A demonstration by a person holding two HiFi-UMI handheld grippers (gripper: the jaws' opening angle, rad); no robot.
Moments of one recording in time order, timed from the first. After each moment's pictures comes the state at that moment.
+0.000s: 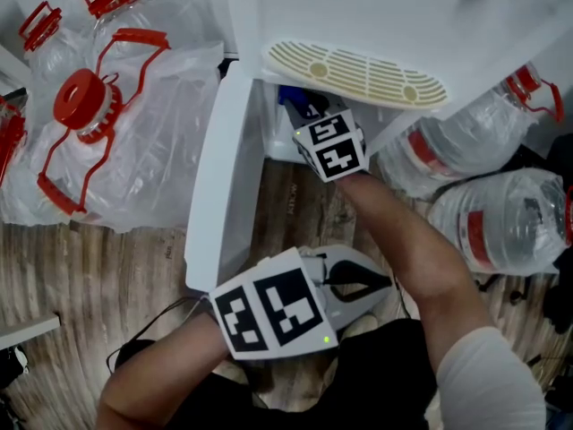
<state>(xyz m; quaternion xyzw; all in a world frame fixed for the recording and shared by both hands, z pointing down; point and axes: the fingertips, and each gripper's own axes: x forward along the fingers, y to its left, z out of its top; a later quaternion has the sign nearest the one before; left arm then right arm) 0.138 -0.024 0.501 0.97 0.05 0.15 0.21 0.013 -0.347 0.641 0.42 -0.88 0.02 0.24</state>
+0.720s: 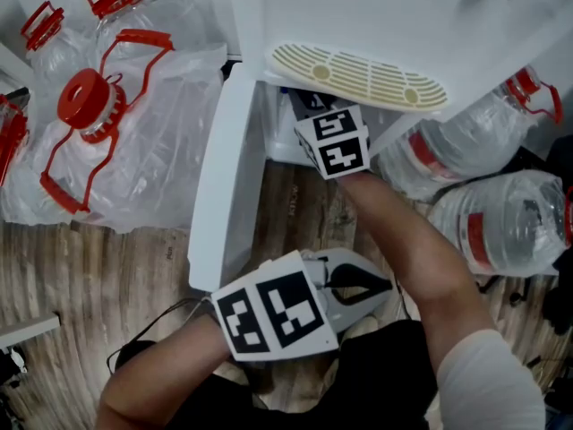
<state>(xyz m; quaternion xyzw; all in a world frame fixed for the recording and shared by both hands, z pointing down) 0.138 -0.020 0.499 0.97 0.05 0.14 0.21 0.018 -0.357 0.602 0.46 -0.87 0.00 0.20</state>
